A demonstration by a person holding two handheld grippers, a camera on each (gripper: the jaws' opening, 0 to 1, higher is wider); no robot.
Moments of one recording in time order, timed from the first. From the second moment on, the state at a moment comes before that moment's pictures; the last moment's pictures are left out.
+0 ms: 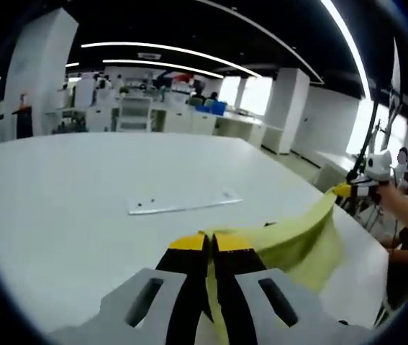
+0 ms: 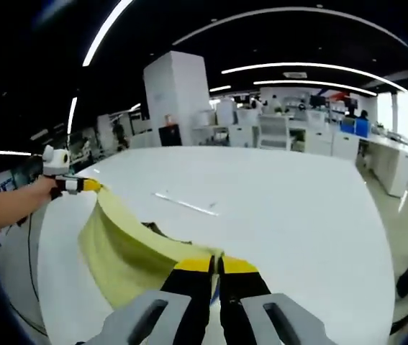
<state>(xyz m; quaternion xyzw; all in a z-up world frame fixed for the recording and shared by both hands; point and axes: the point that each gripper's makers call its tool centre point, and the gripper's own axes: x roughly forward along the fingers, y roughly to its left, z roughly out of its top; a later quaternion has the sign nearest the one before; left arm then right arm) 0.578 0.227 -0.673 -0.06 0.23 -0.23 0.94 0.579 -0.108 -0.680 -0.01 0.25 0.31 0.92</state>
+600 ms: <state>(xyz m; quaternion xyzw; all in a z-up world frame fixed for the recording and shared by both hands) 0.599 0.240 -0.730 -0.10 0.27 -0.20 0.94 0.604 -0.100 -0.731 0.03 0.30 0.30 0.91</state>
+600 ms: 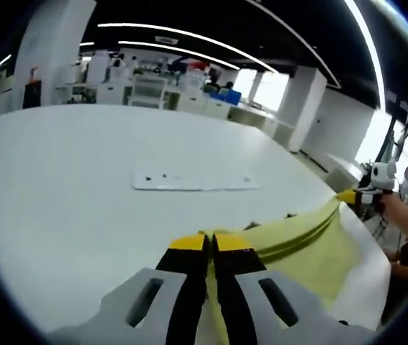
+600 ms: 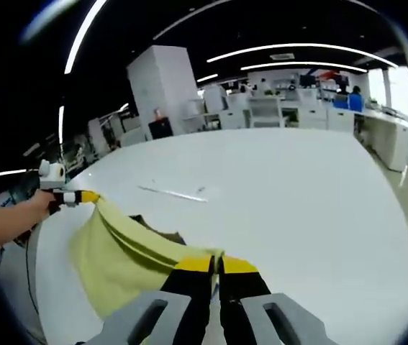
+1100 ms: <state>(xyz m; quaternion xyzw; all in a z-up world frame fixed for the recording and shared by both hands) 0.597 0.247 -0.776 -0.10 0.33 -0.18 0.92 0.609 -0.097 -0.774 0.00 0.35 0.29 0.89</state>
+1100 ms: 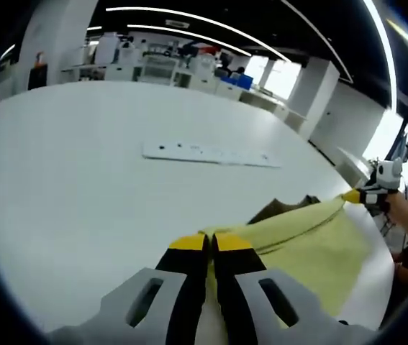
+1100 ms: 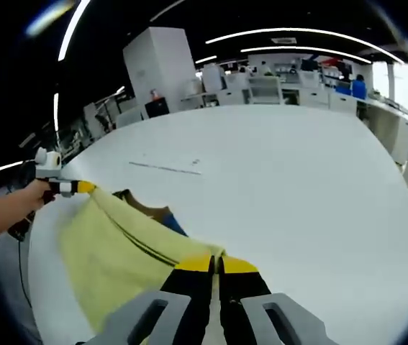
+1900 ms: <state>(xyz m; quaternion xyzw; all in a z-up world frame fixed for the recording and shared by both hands) 0.591 0.254 -0.765 -0.04 0.29 -0.22 0.93 0.610 -0.094 -0.769 -0.08 0.31 0.33 0.89</state>
